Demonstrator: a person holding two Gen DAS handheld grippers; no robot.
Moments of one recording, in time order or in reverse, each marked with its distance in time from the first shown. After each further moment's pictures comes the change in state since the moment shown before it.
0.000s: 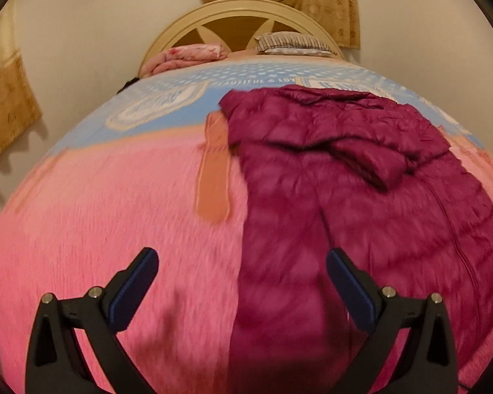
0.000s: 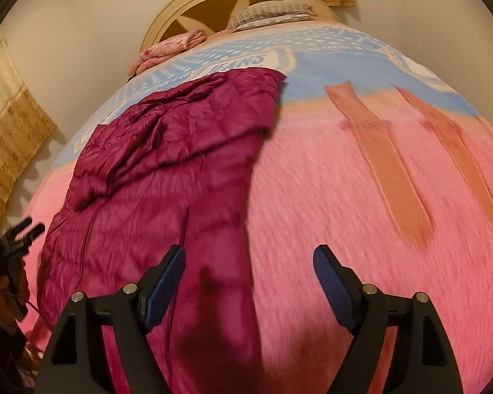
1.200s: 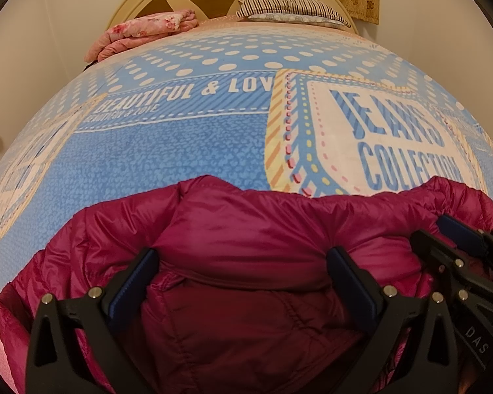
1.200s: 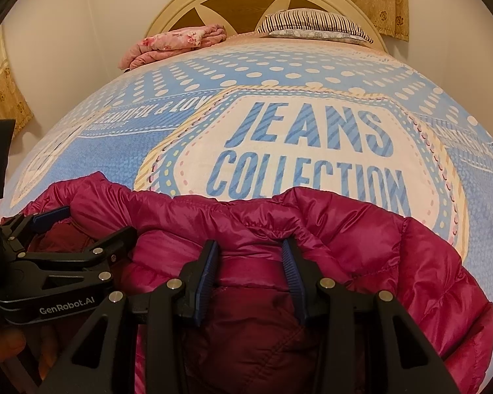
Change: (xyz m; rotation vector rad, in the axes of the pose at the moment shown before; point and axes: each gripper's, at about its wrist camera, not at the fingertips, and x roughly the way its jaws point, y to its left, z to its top) left arm 0.309 -0.131 0.259 -0.002 0.167 -0.006; right arm 0.301 0.161 0.280 -0.184 -0.032 -0.059
